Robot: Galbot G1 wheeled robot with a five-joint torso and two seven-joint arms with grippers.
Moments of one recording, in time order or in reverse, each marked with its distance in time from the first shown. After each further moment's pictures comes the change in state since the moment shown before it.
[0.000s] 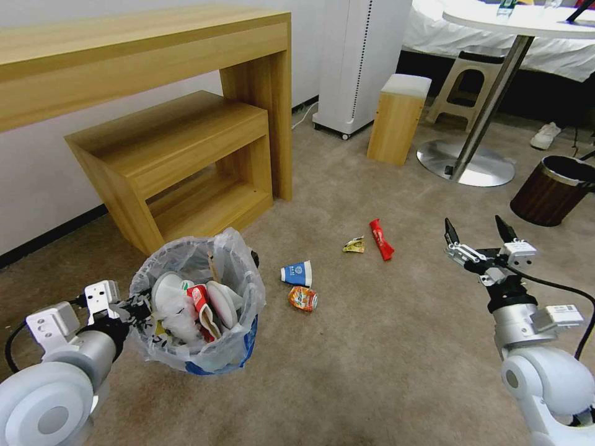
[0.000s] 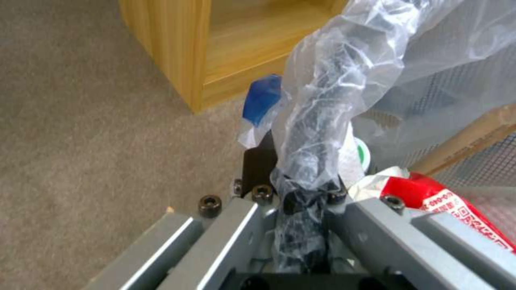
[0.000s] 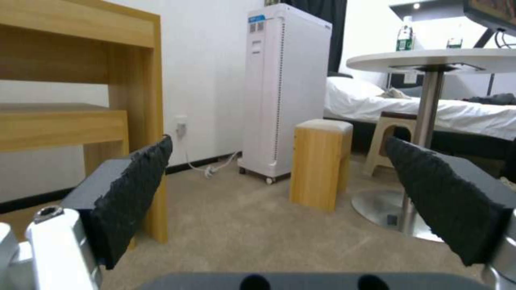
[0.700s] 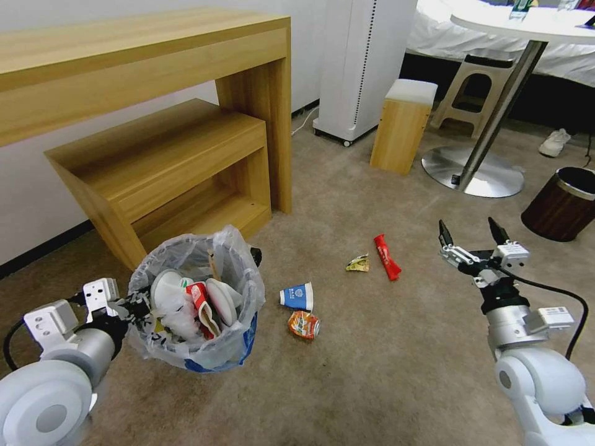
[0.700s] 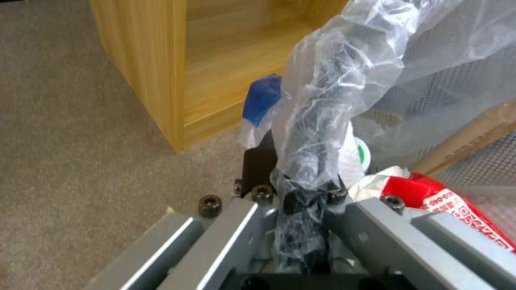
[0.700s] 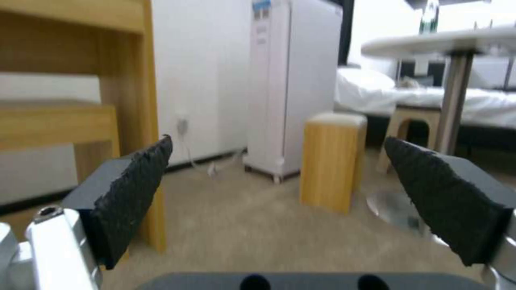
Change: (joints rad) left arm -0.013 0.008 -0.006 0.003 -0.006 0.000 -0.002; right arm 0.004 -0.004 -0.052 -0.022 -0.005 -0.015 0.031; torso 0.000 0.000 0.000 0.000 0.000
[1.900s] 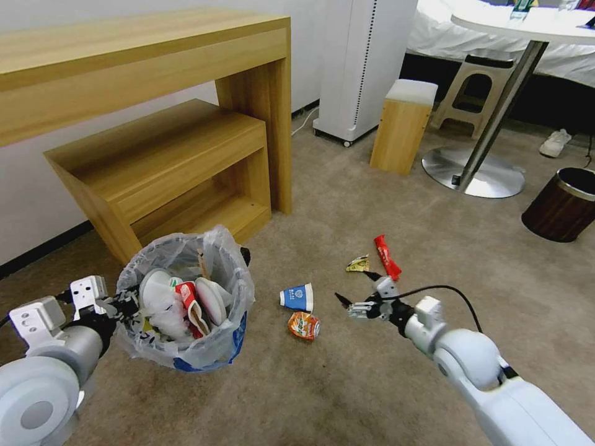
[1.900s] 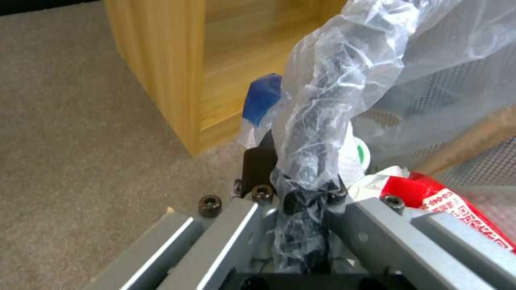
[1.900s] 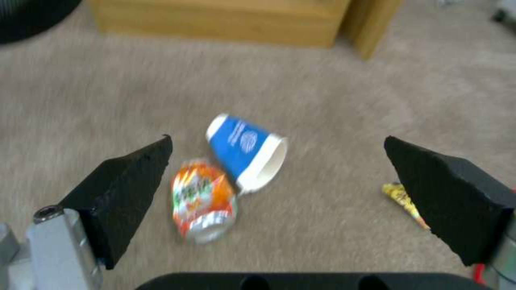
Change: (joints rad) left arm -0.007 0.066 -0.031 0.017 -0.057 0.014 -0.026; right arm 0.293 -0.197 -0.491 -0.279 -0.214 -0.320 -0.405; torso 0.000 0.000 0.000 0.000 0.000
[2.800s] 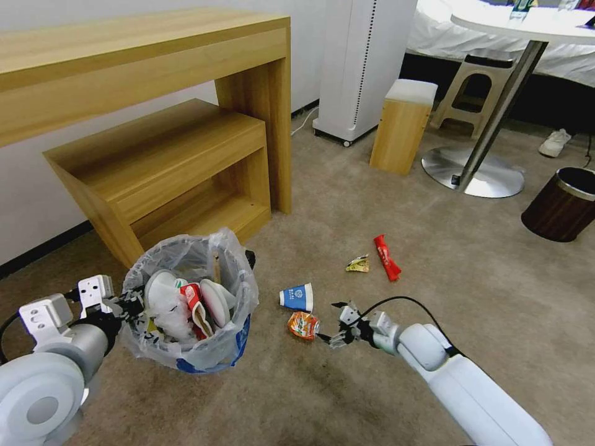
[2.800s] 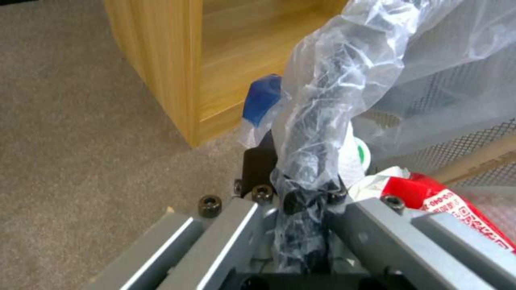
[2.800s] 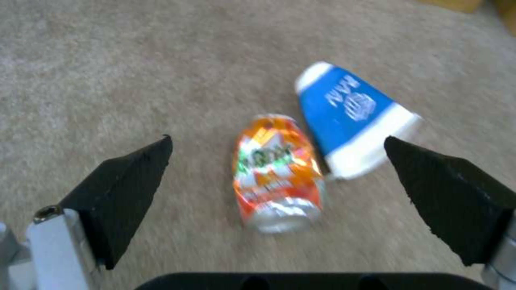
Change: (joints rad) left arm 0.001 -0.010 0.013 0.009 0.010 0.002 -0.001; right arm 0.232 0.142 -0.258 -0.382 -0.194 0.150 -0.163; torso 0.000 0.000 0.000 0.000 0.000
